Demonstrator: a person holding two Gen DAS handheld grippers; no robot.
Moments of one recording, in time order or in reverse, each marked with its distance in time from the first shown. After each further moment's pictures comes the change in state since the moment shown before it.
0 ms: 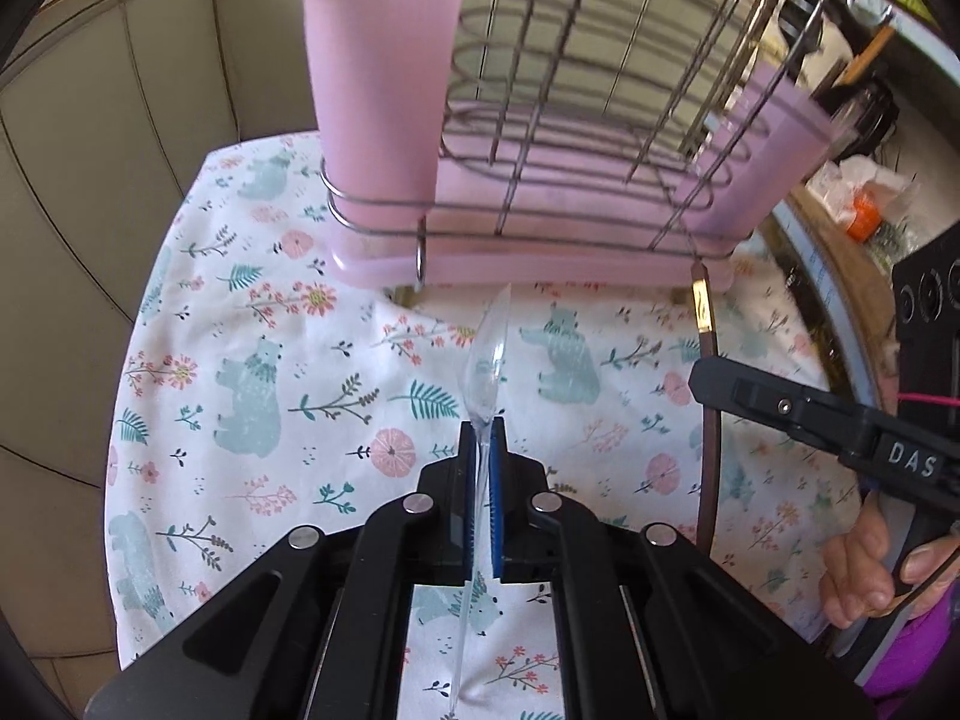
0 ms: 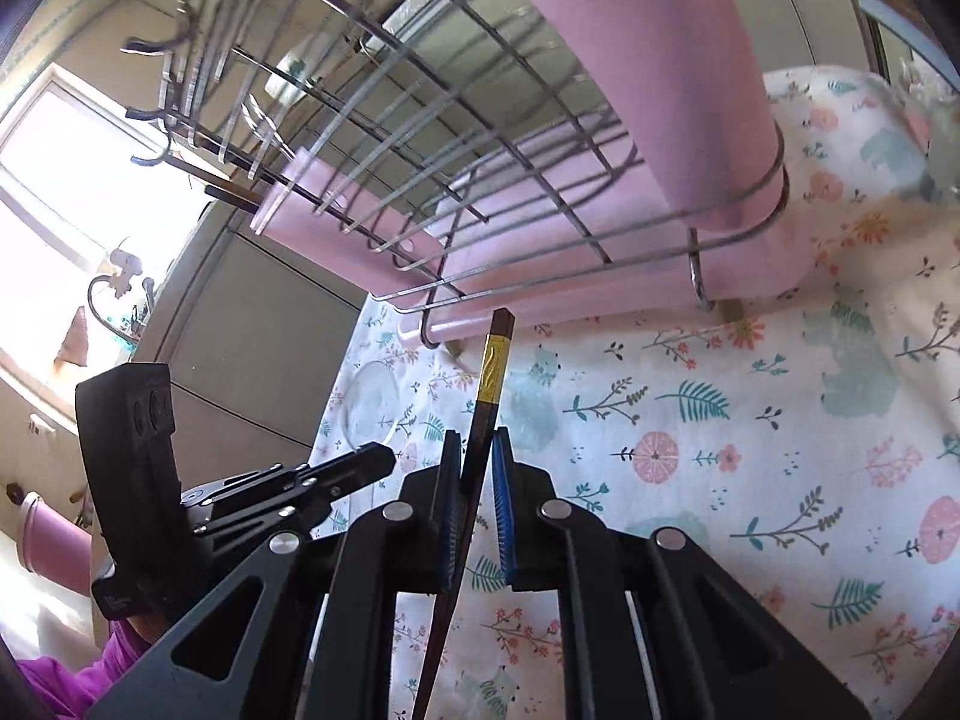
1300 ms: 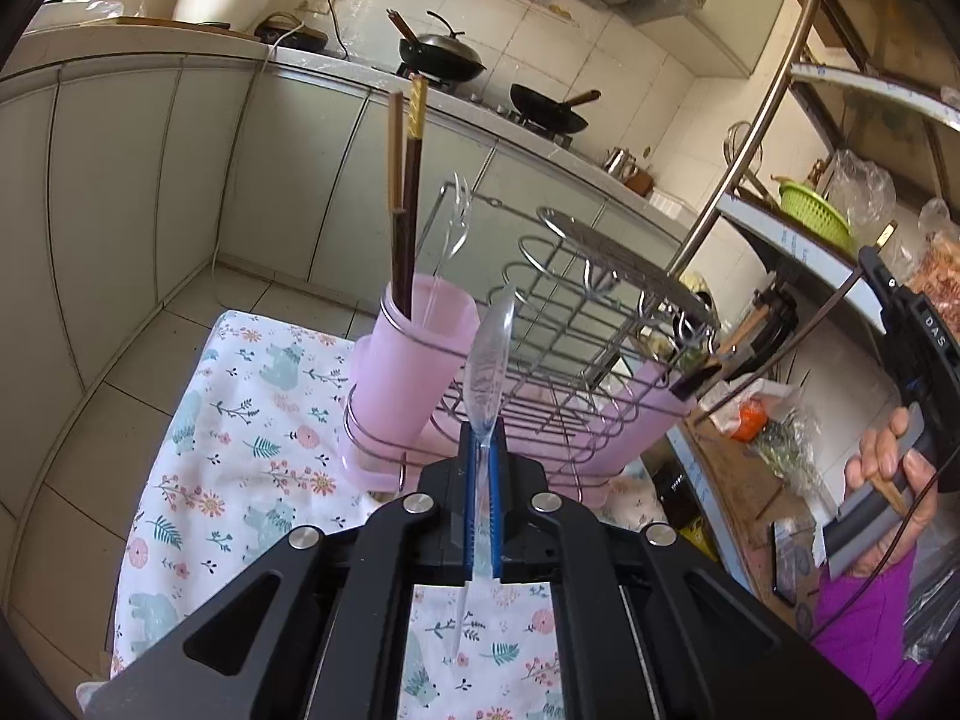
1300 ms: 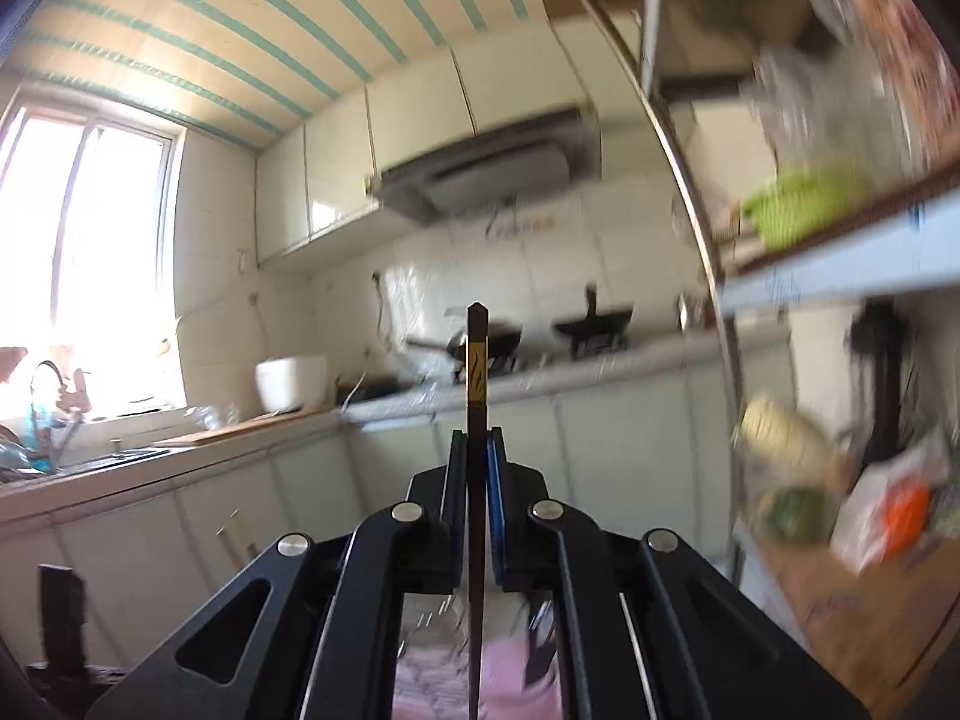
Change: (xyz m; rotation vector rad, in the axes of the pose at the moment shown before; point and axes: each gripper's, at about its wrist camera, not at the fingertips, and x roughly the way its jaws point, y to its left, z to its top) left arm -0.105 0.044 0.020 -0.169 -0.462 -0.239; right arm -0.228 0.124 0.057 -0.470 -1.015 -0.331
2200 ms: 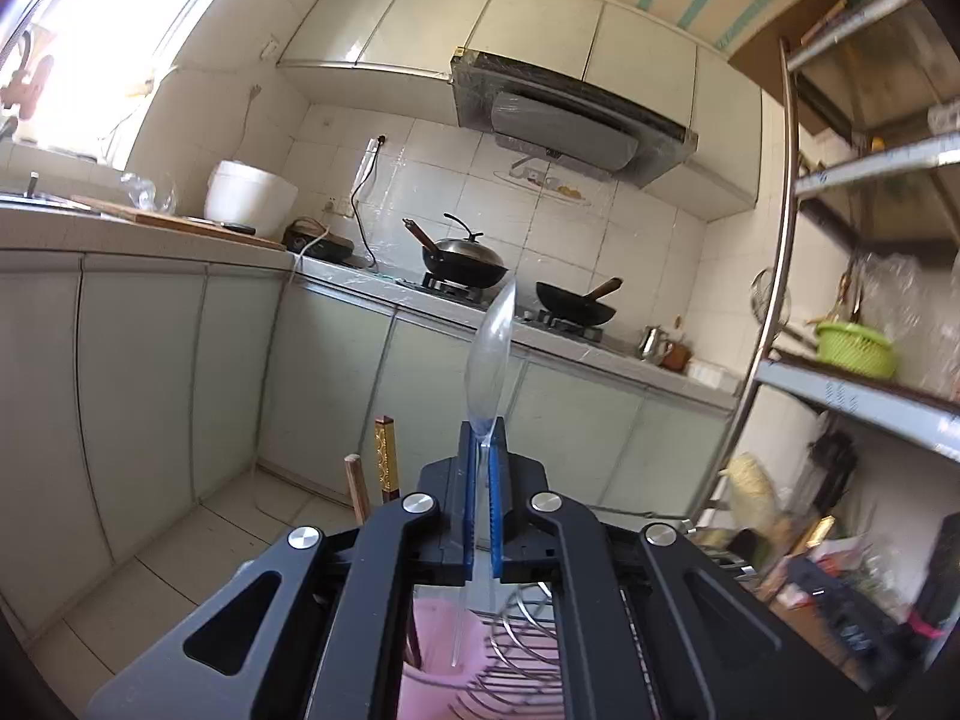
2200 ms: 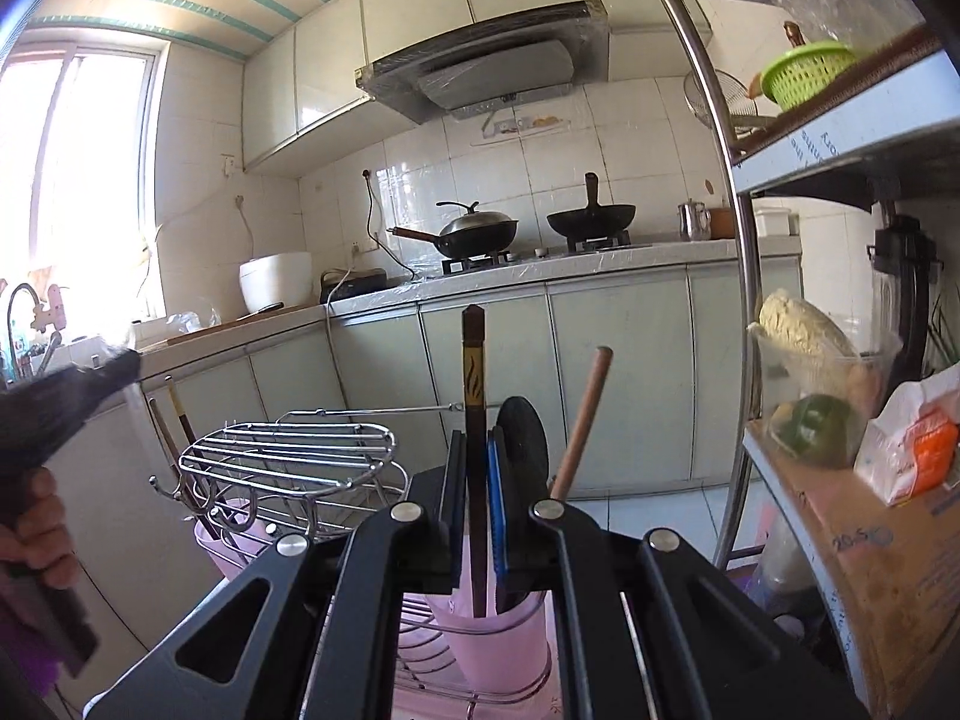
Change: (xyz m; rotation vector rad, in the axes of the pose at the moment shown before) left arm 0.018 -0.045 0.077 0.110 -0.502 0.163; right arm 0.060 -0.017 -0.092 0.013 0.278 0.009
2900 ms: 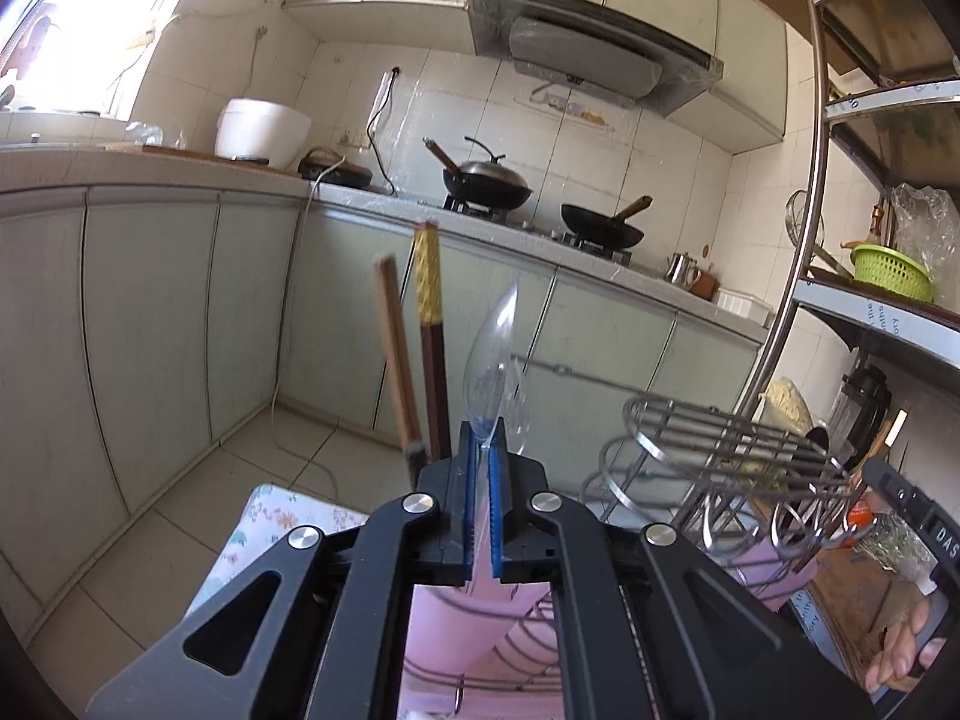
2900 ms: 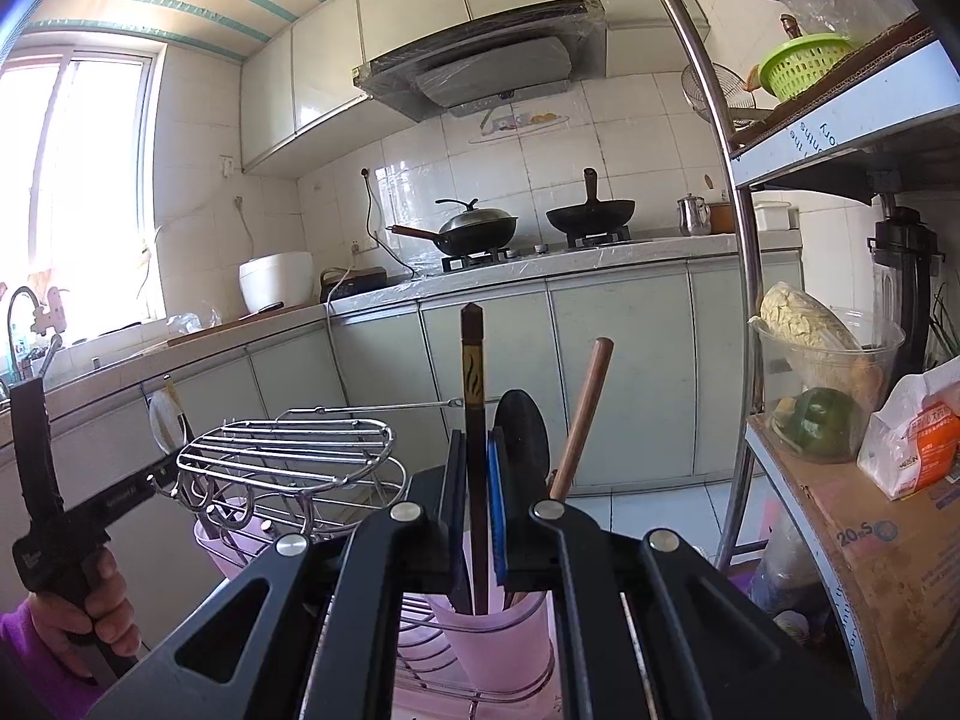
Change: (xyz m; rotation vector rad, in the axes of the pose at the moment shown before) left arm 0.026 0.021 -0.054 -0.005 0.174 0.043; right arm 0.004 -0.002 0.000 0.006 0.005 0.001
